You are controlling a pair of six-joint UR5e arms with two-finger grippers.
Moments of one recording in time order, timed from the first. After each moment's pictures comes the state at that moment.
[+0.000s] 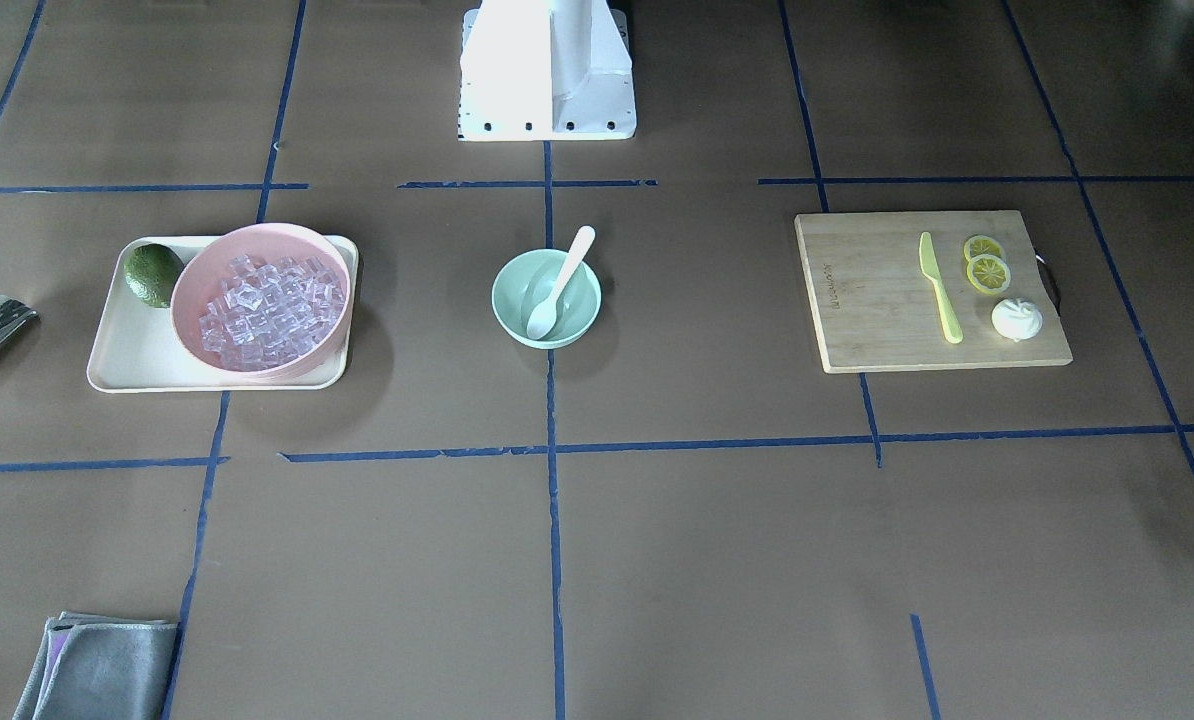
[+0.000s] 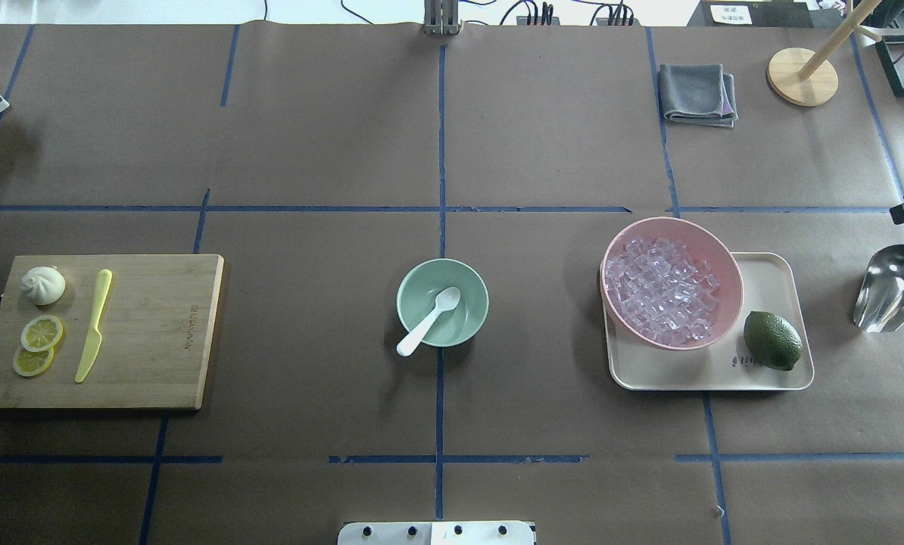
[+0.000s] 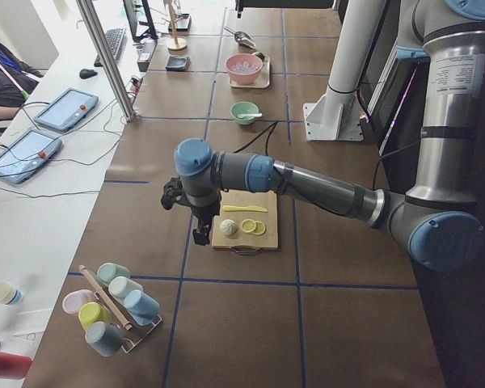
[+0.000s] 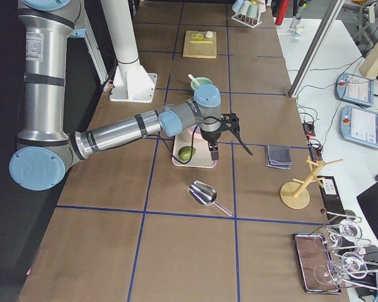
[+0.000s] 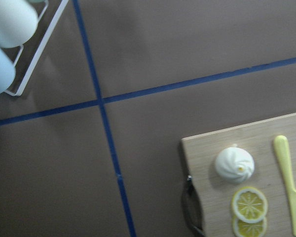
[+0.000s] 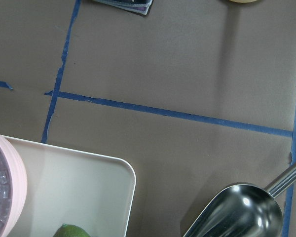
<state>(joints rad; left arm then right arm) -1.55 -1.55 -1.72 -1.45 -2.37 0.15 1.27 -1.66 1.99 -1.42 2.27 0.37</state>
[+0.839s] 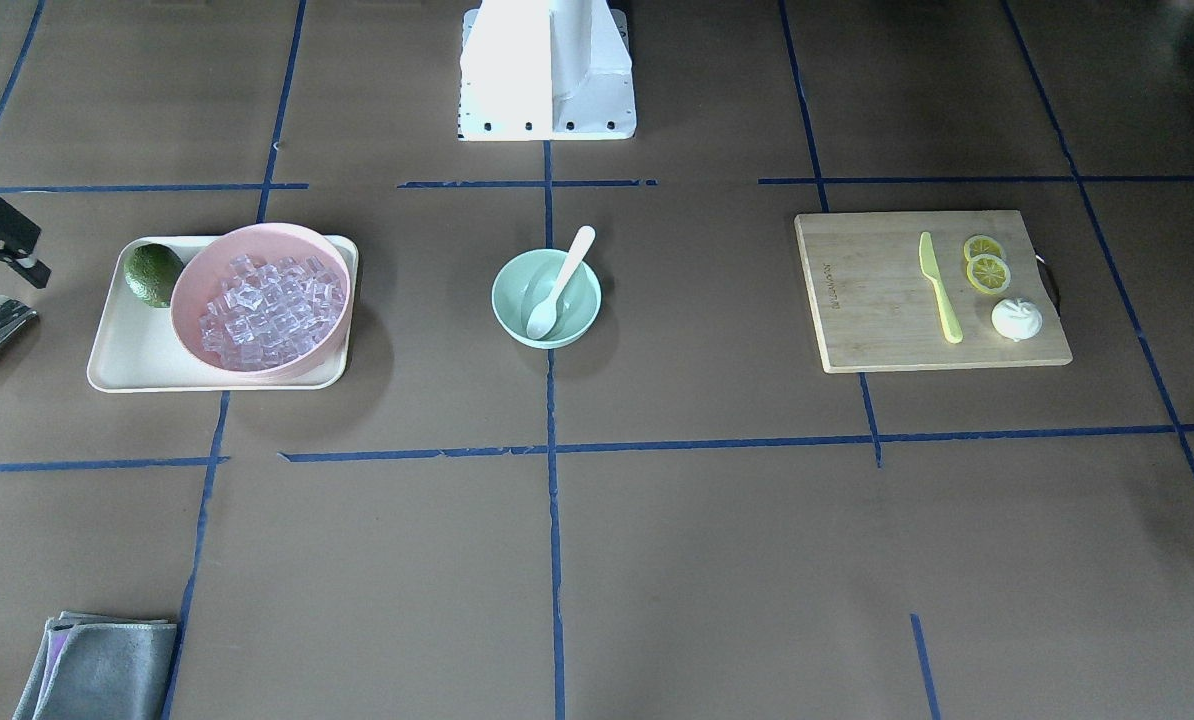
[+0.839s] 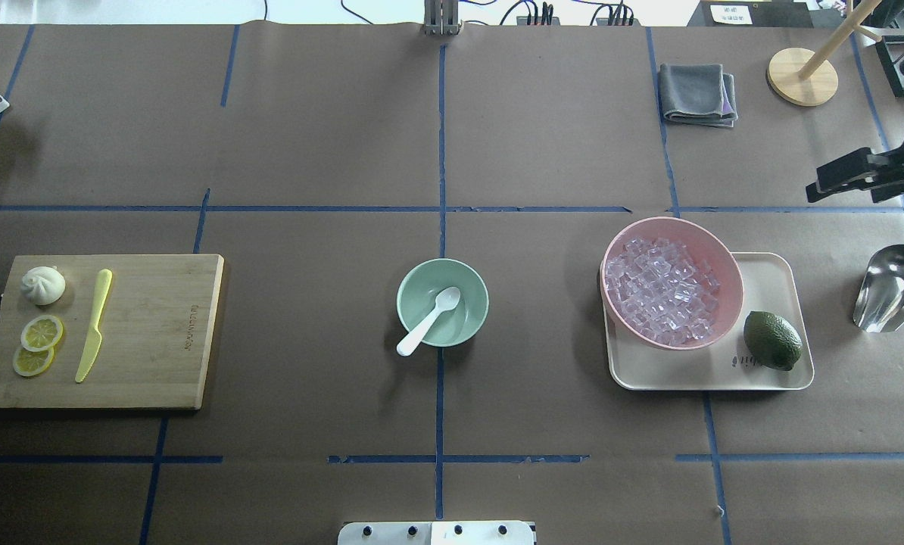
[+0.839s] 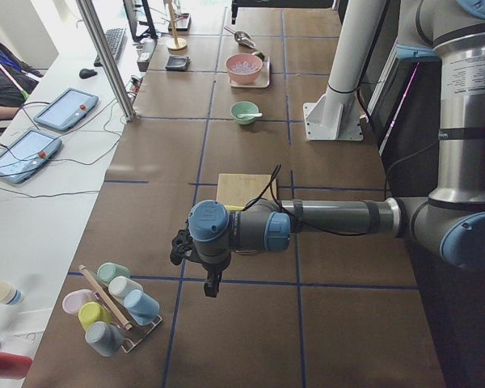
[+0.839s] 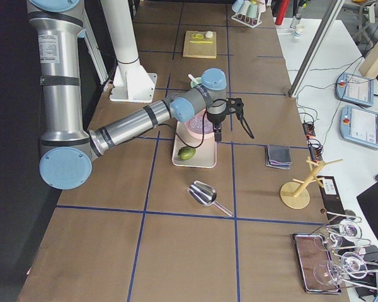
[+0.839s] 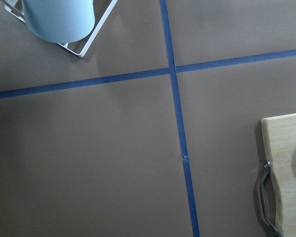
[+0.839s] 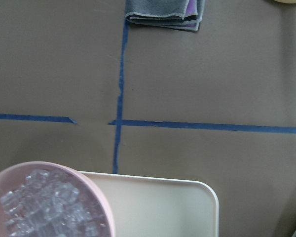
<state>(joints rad) -1.59 -1.49 -1.64 -1.60 -2.38 0.15 1.13 -1.51 2.01 -1.43 2.26 0.72</state>
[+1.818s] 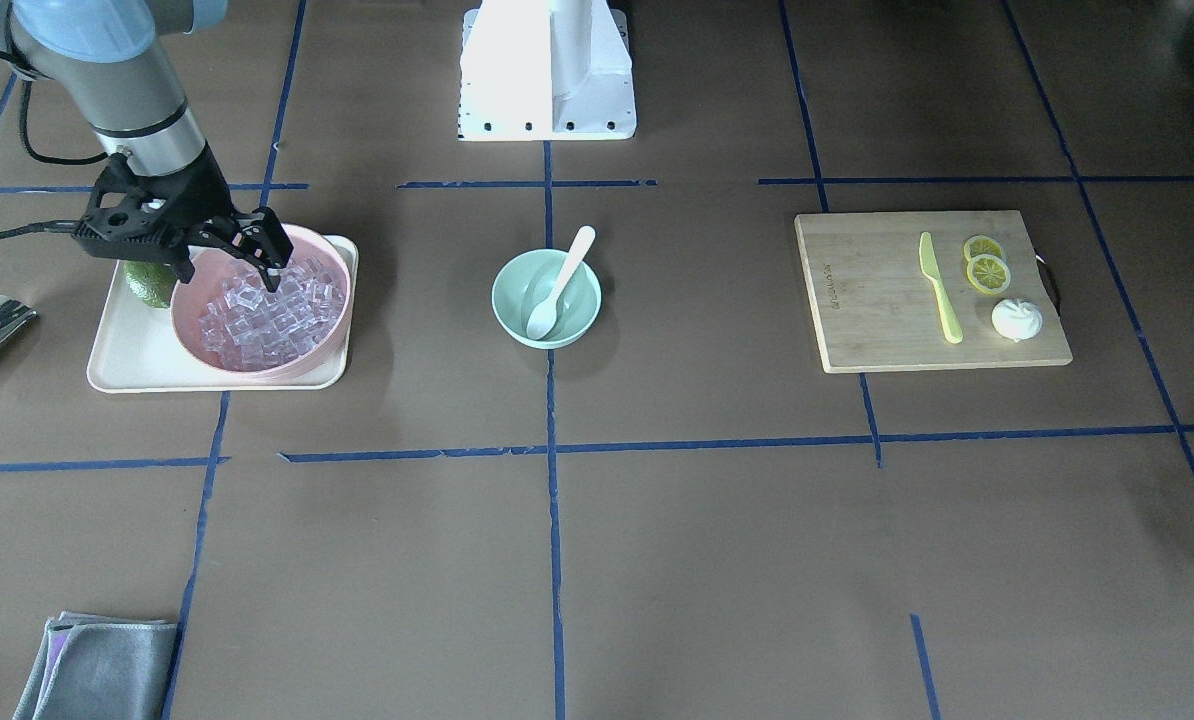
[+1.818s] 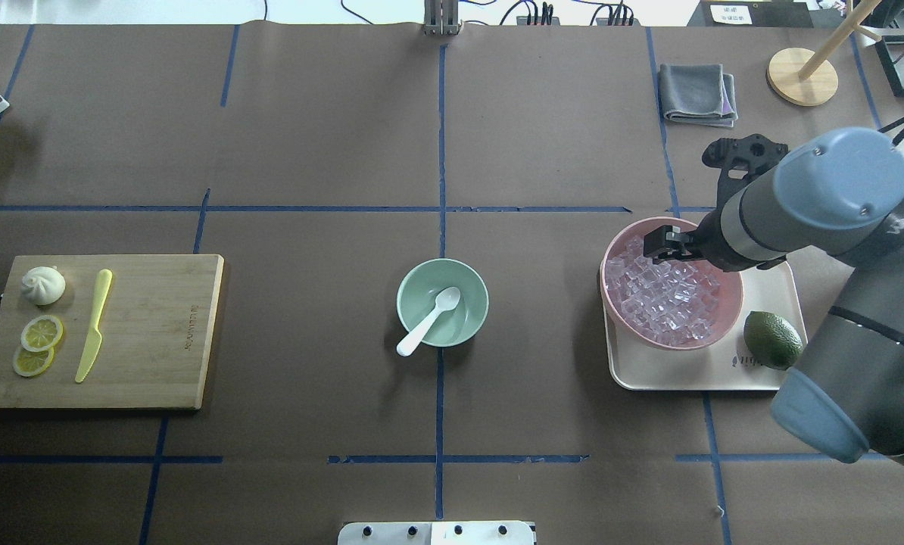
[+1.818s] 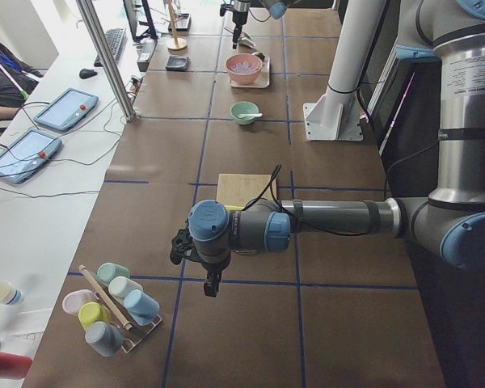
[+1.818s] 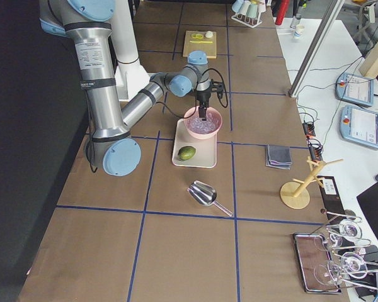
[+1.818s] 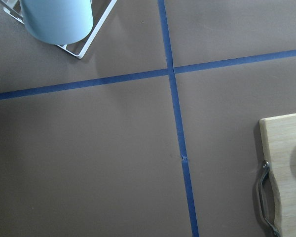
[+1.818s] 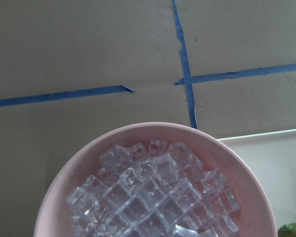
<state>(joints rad) -1.59 -1.49 -1.64 -1.60 -2.38 0.15 0.68 -1.36 2.06 -1.61 1.83 1.19</state>
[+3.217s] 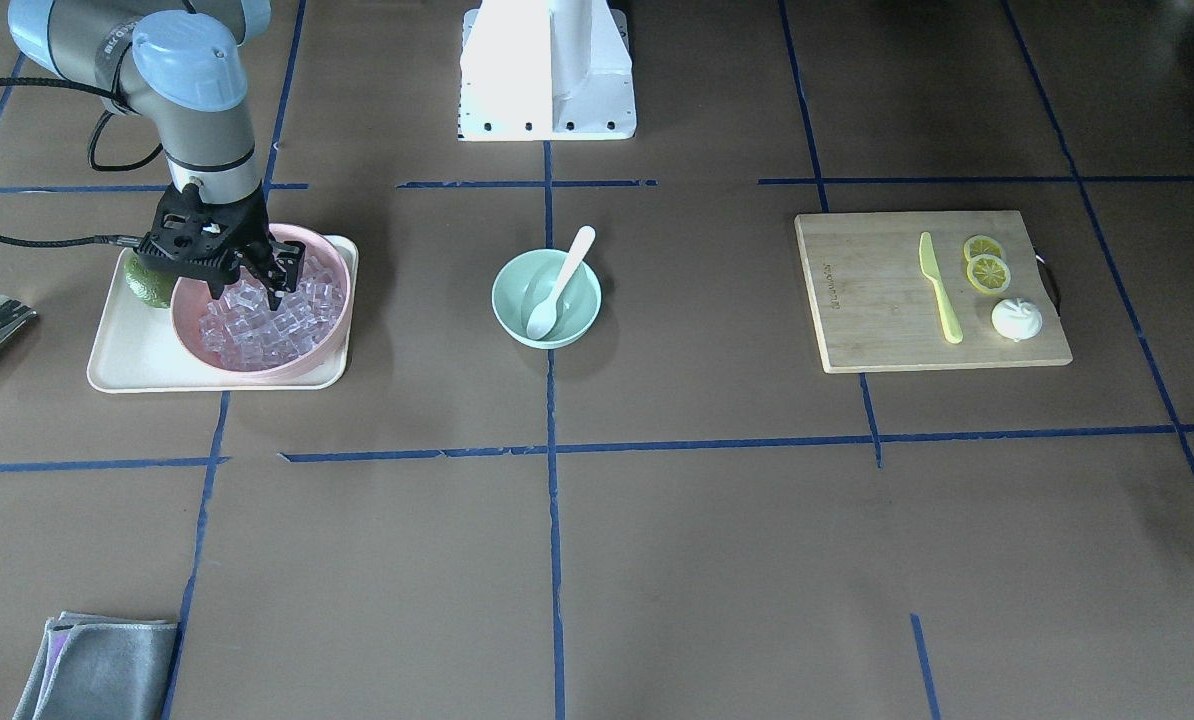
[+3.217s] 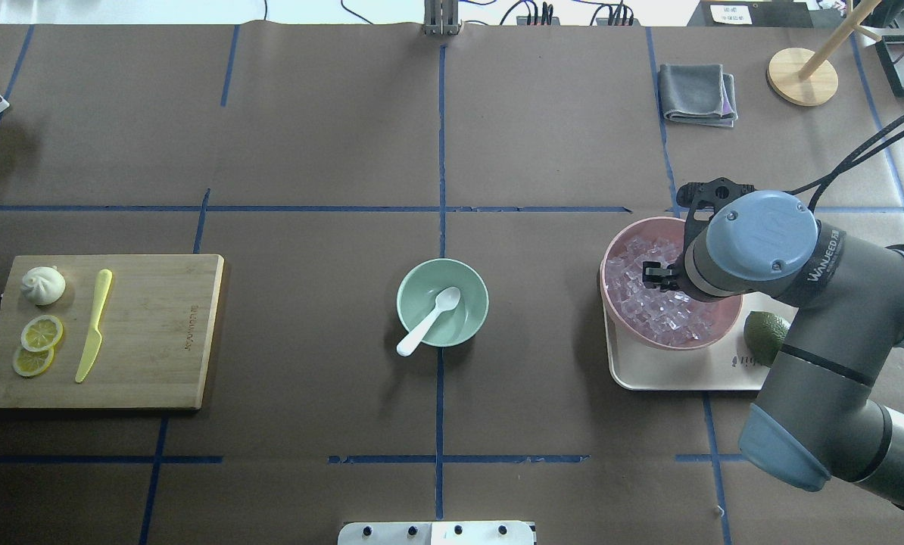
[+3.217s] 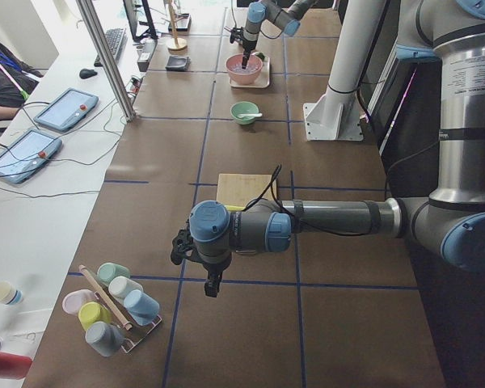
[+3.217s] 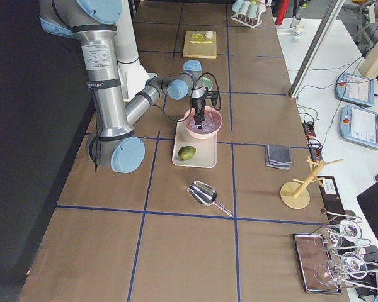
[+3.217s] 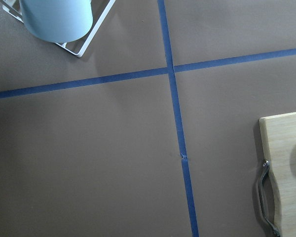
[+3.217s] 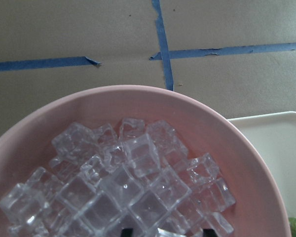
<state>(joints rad) -1.59 -1.48 -1.64 -1.60 -2.38 0.15 0.60 -1.36 2.00 -1.64 1.72 1.23</state>
